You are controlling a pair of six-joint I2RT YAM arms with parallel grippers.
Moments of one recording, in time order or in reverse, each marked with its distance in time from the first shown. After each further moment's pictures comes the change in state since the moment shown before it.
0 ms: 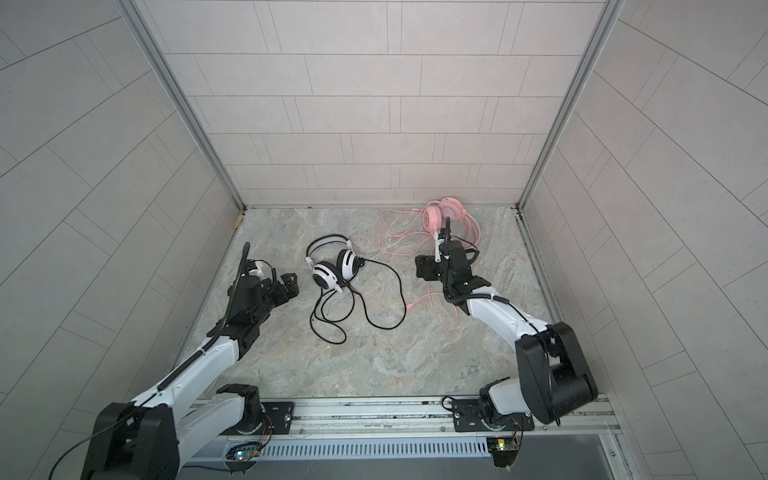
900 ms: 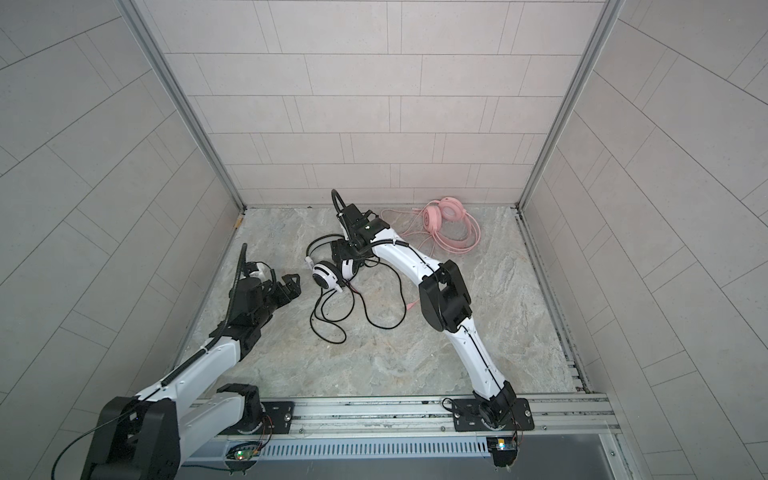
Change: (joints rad) left arm 0.000 -0.017 -0.035 0.063 0.032 -0.056; right arm 0.317 0.912 1.387 -0.815 -0.084 0.116
